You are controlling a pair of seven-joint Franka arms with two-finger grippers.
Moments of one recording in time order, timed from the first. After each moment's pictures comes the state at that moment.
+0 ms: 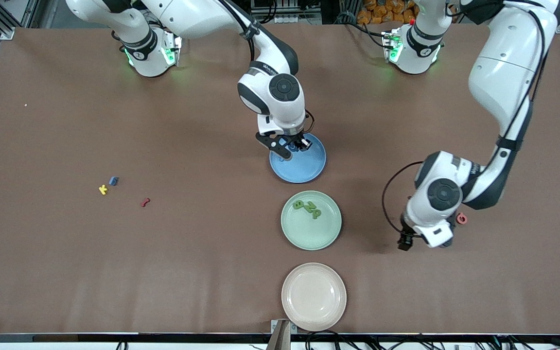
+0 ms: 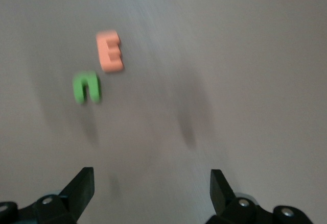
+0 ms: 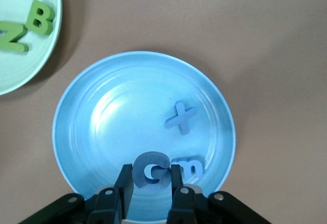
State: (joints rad) left arm 0.08 0.76 -0.36 -1.57 0.46 2.29 -1.75; right arm 0.74 0.66 0.19 -1.58 -0.04 2.26 1.59
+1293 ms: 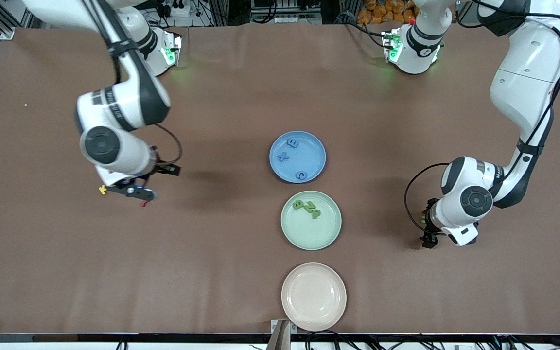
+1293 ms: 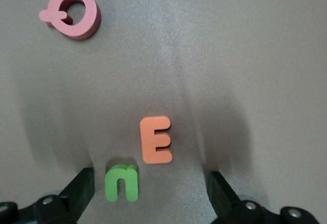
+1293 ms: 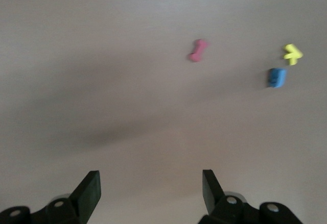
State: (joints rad) left arm 0.21 0.80 -0.36 -1.65 0.46 2.36 -1.71; right arm 0.21 0.30 0.08 -1.85 -0.04 1.89 0.56
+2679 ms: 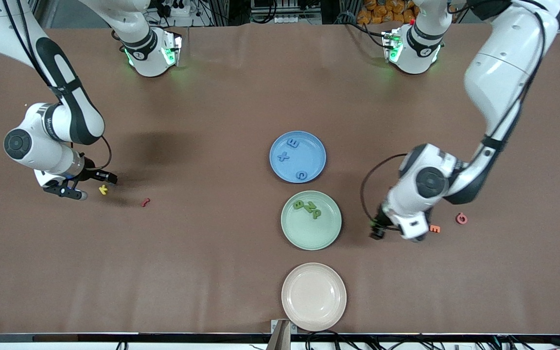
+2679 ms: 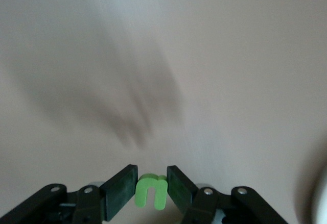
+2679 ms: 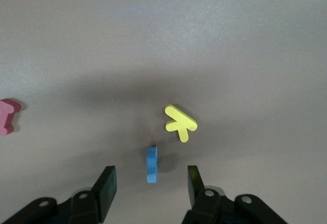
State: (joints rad) left arm 0.12 0.78 -0.56 -1.63 0.46 2.38 -1.74; right arm -0.25 0.34 0.09 -2.23 -0.04 2.49 0.12
